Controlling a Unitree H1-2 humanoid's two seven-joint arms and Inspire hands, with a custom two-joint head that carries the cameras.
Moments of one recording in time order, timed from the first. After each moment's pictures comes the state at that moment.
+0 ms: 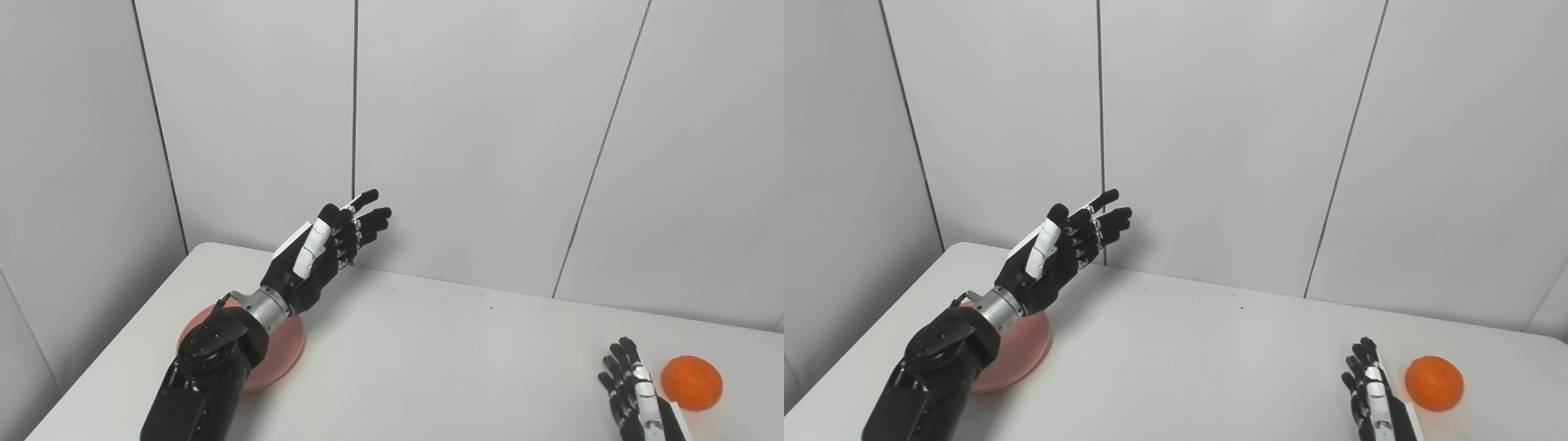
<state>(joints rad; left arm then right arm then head) -0.54 0.31 0.13 0.09 -0.37 0.18 -0.39 -0.24 -0.08 -0.11 0.26 0.26 -0.14 0.19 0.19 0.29</state>
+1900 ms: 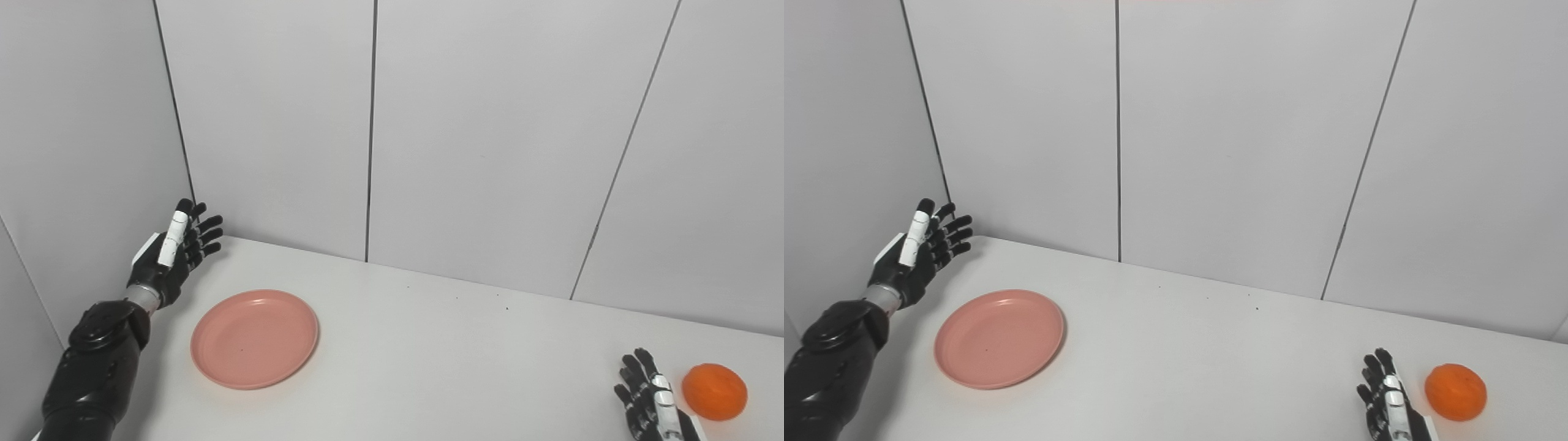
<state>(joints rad) -0.62 0.55 0.33 0.76 -0.32 -0.01 -0.31 -0.22 -0.09 -0.13 0.21 0.30 -0.07 0.18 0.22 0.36</state>
